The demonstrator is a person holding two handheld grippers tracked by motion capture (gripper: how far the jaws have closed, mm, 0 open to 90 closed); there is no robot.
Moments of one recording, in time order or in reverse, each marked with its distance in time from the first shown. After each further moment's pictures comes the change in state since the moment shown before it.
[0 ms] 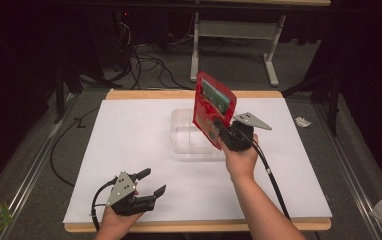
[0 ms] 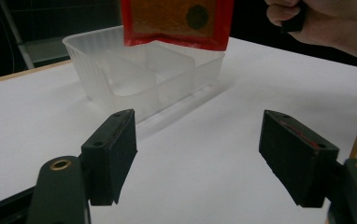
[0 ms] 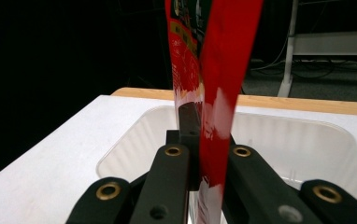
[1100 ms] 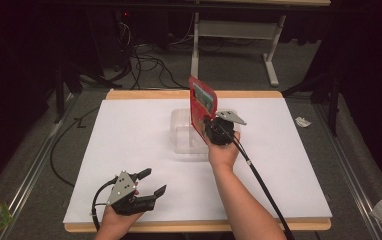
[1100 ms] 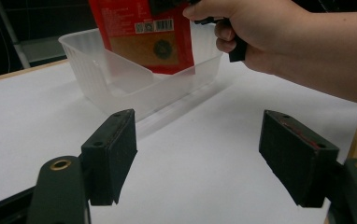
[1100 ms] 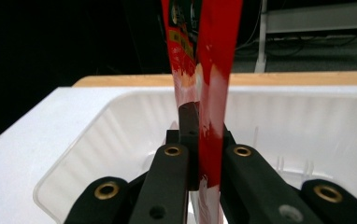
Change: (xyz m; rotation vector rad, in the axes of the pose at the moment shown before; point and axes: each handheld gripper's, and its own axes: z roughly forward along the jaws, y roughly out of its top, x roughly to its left) left arm 0.001 -0.001 0.002 0.002 -0.012 -0.001; right arm 0.007 -0.025 0.063 0.063 -0.126 0.045
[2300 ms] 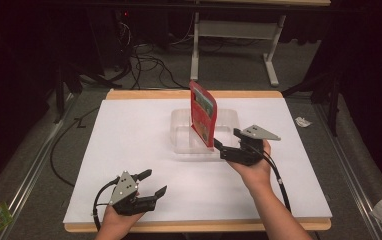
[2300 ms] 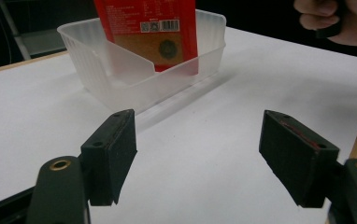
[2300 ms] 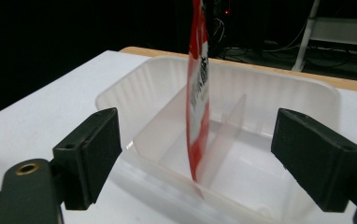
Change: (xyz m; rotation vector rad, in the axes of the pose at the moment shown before) left arm -0.001 -0.003 0.004 0.034 0.011 -0.003; right arm -0.043 -0.006 -0.096 0.037 0.183 -0.174
